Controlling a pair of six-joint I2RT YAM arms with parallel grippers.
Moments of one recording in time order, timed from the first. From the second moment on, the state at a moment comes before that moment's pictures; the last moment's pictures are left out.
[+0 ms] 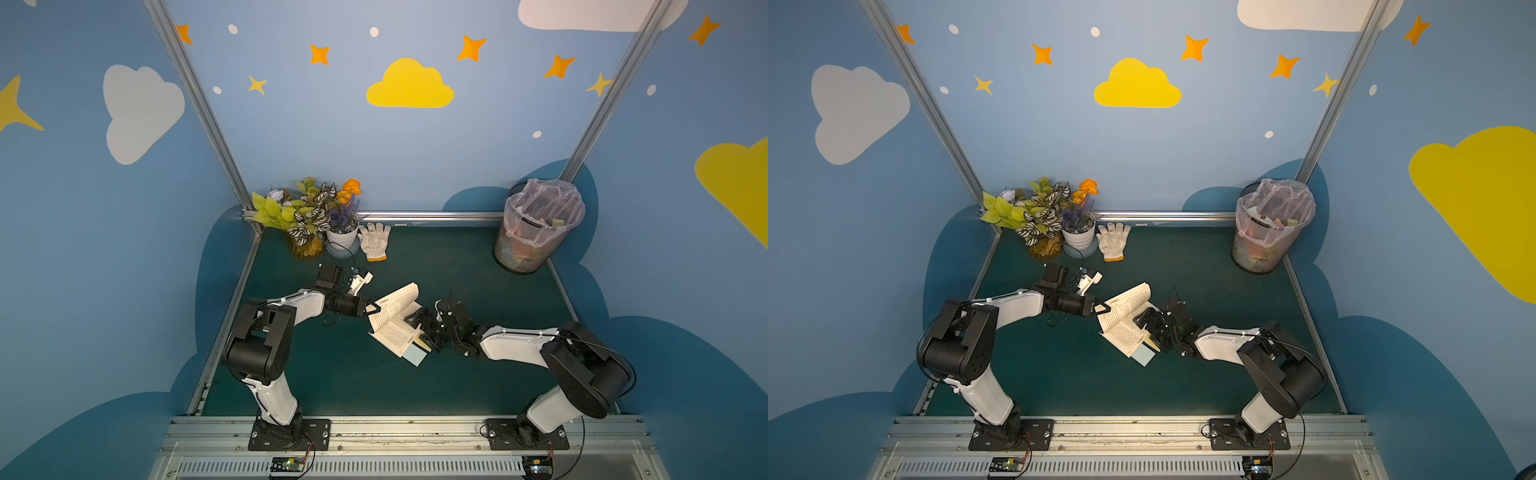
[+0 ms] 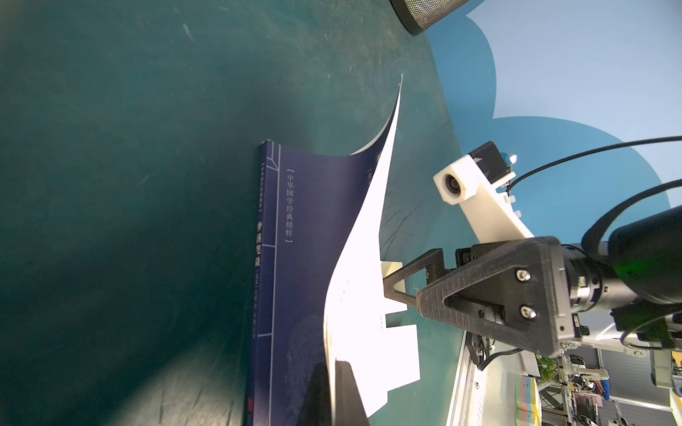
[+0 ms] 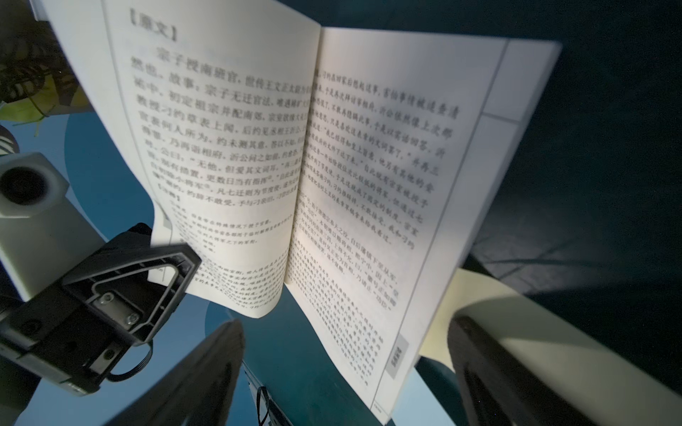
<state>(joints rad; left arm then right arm) -0.23 1.75 0.92 -0.18 0.91 -0.12 0.76 1.58 0.62 0.24 -0.23 1.30</state>
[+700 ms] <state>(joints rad) -0.23 1.76 0.92 -0.20 0.91 -0.12 0.76 1.62 0.68 0.23 -0.23 1.30</state>
